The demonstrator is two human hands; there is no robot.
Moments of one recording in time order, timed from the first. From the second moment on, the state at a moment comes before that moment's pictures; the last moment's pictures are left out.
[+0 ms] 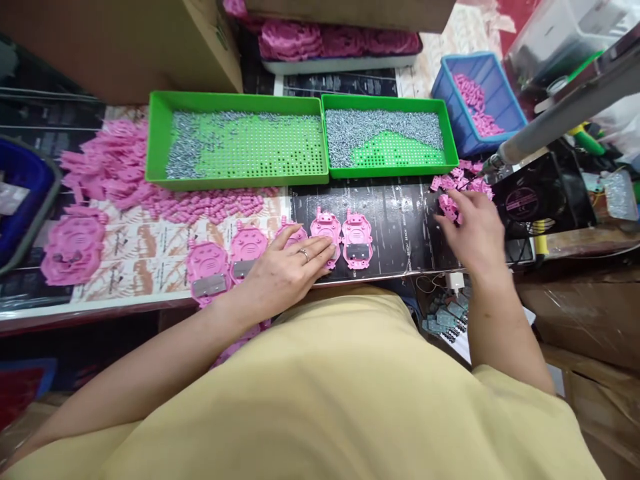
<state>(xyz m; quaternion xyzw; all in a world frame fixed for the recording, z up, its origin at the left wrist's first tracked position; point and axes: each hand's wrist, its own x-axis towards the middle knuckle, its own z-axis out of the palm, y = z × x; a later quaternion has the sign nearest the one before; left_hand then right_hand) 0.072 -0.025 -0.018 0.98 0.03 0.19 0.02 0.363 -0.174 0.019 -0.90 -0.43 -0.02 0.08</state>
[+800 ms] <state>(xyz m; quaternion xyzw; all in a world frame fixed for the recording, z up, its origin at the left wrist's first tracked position) 0.040 -0.020 0.000 0.97 0.12 0.18 0.05 0.366 -0.126 -0.007 -0.79 -0.61 -0.08 0.06</state>
